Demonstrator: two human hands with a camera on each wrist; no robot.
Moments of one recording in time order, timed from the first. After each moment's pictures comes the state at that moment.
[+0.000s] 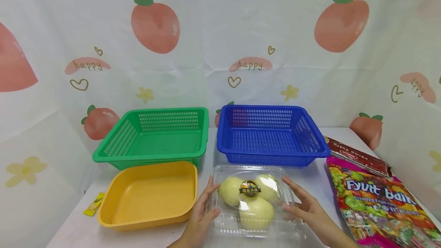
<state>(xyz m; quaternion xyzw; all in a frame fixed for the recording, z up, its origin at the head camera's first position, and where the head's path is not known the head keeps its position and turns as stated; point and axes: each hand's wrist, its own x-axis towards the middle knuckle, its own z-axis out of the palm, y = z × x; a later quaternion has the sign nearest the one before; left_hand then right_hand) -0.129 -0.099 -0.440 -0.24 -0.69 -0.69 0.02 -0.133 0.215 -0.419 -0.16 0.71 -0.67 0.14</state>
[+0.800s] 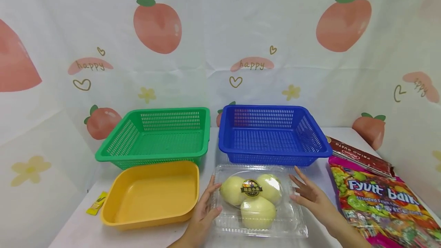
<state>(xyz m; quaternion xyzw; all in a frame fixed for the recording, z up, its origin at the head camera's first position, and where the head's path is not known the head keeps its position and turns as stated) -0.132 -0.100 -0.444 -0.25 -0.68 -0.69 0.01 -0.142 0.219 -0.401 -0.10 0.81 -0.57 0.05</state>
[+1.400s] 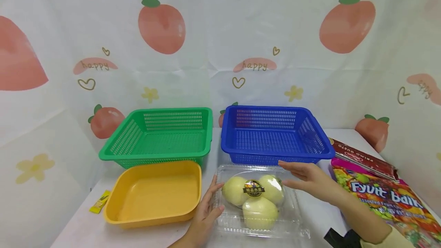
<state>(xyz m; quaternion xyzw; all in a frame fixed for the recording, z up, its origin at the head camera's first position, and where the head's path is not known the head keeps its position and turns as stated) -0.132 -0.099 -0.442 -0.24 -0.69 -0.68 0.01 -0.173 0.210 -0.332 -0.26 0.87 -0.41 0.05</state>
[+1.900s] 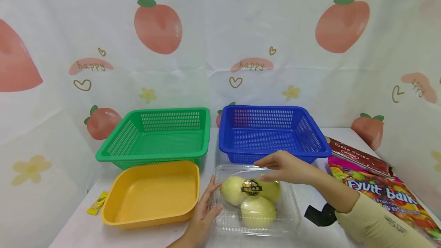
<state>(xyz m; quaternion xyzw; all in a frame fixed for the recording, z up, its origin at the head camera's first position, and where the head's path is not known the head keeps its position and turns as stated) -0.130 -0.098 -0.441 -0.22 -0.70 -0.68 0.01 -0.197 0.165 -0.303 -0.31 0.87 -0.36 0.15</state>
